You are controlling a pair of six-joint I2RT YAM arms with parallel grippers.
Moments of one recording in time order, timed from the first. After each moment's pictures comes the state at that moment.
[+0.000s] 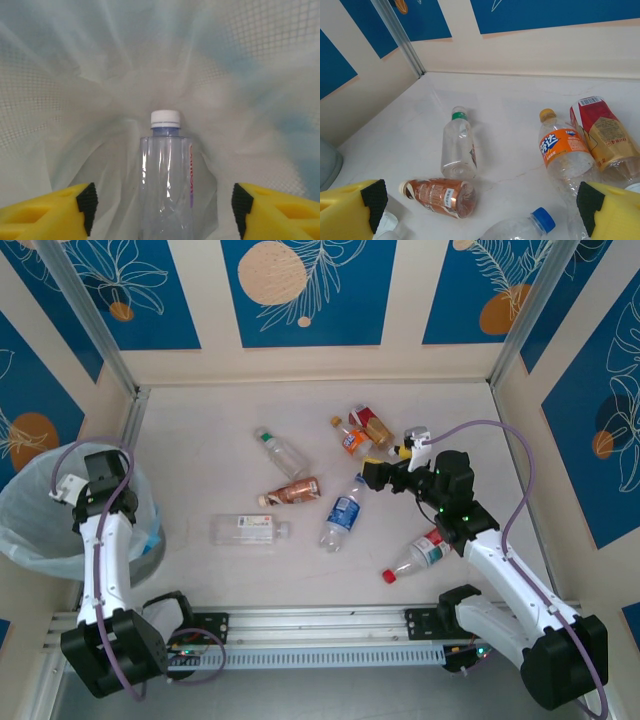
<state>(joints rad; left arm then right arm) 0.35 1.03 0.90 -0.83 -0.57 -0.75 0.33 0.91 0.63 0.03 -0.31 0.23</state>
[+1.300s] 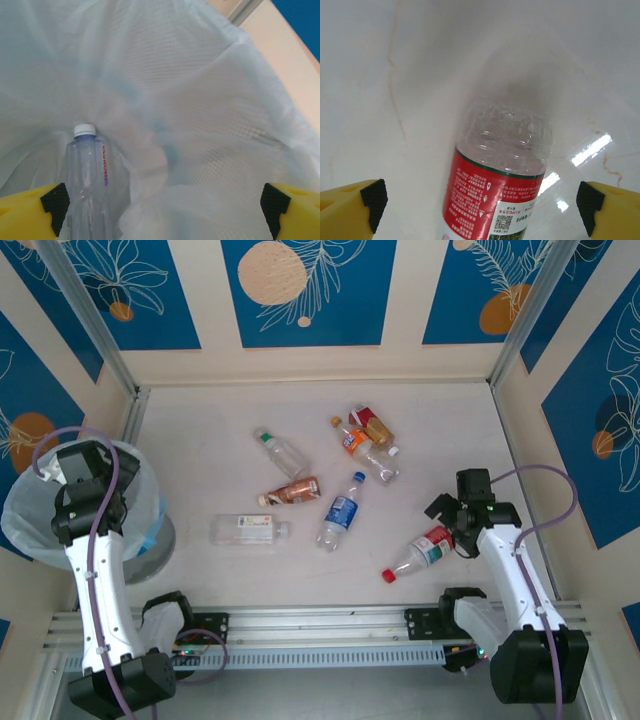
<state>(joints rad) 0.35 0.89 1.09 -0.89 -0.20 -0.68 -0.01 0.93 0.68 -0.97 0.08 0.78</state>
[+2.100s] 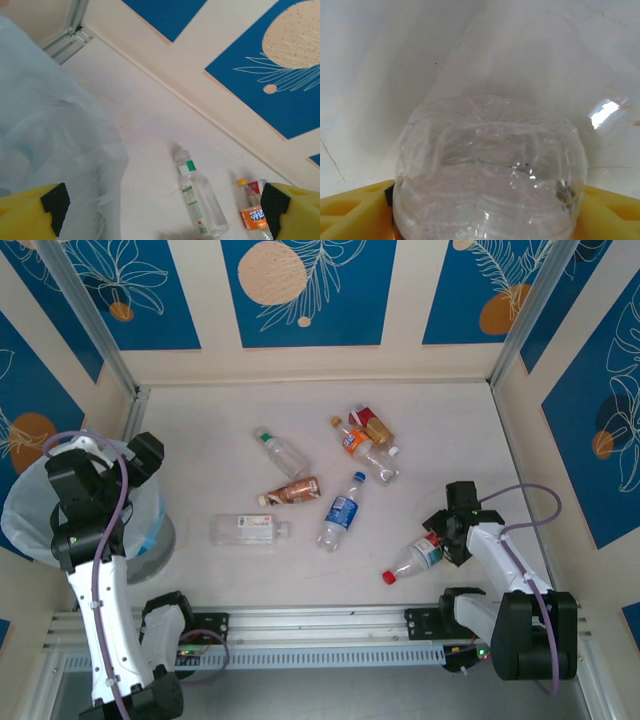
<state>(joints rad) 0.35 0.77 1.07 -0.72 0.32 -0.52 -0.02 1.05 0.49 -0.74 0.06 0.93</state>
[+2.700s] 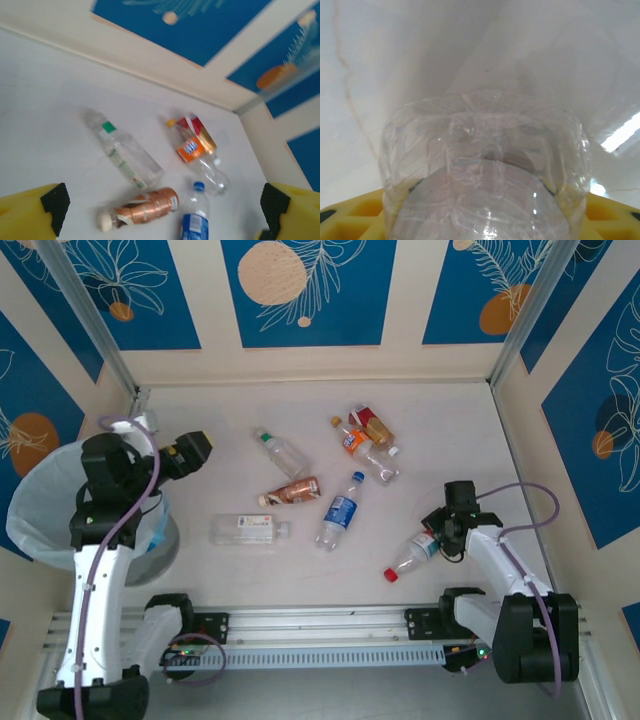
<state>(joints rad) 0.02 0.85 1.05 -0.59 0.48 -0.46 0.02 1.02 0.48 -0.63 0.02 0.93</state>
